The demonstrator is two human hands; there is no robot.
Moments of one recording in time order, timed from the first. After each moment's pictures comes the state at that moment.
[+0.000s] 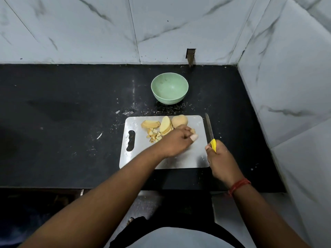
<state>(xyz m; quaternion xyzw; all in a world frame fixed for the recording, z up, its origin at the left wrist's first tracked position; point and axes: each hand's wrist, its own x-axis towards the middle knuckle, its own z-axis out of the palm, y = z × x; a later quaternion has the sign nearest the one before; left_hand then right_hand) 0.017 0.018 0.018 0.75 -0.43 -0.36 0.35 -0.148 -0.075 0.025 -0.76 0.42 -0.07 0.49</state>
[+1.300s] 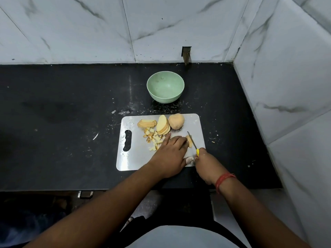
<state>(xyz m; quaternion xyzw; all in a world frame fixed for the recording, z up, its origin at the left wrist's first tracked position) -0.006 0.047 -0.050 0.77 -0.63 -0.01 0.07 -0.131 -0.059 0.010 -0.85 0.40 0.17 0.29</state>
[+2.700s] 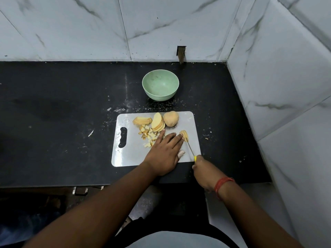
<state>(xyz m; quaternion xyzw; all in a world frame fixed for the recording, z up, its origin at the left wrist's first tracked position) -0.009 0.050 -0.065 0.78 -0.62 0.06 0.08 -0.156 -0.041 0.021 -0.90 0.18 0.39 0.00</state>
